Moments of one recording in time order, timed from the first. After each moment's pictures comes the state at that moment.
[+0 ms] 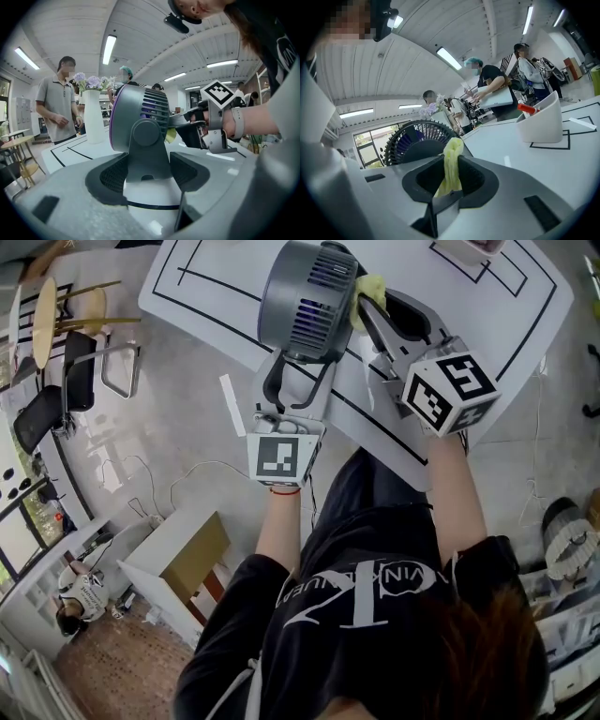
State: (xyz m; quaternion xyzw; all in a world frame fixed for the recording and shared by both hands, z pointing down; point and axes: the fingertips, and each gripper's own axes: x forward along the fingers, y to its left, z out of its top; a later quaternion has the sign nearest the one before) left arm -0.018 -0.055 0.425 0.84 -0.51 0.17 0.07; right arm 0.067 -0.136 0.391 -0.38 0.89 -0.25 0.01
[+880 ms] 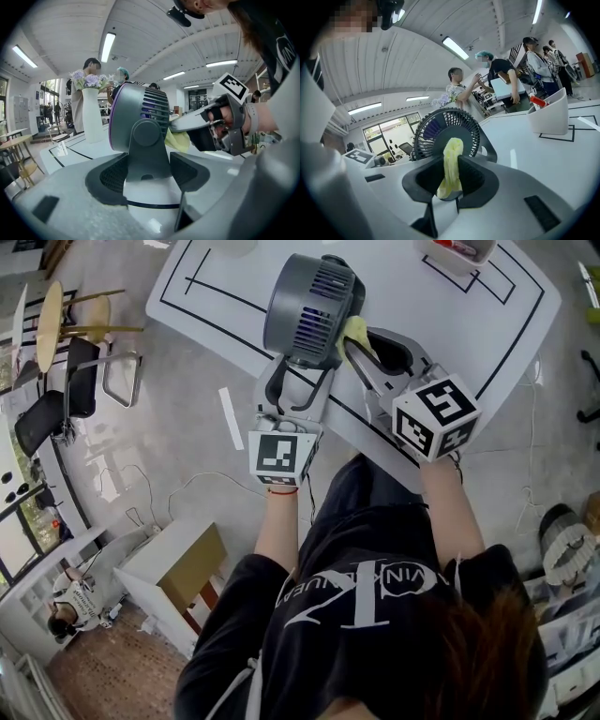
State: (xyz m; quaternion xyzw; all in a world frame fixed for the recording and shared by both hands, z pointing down) left arm -0.017 -0.056 0.425 0.84 -0.50 0.18 0.07; right arm 0.047 -0.089 0.393 -0.33 0.91 -0.26 -0.04
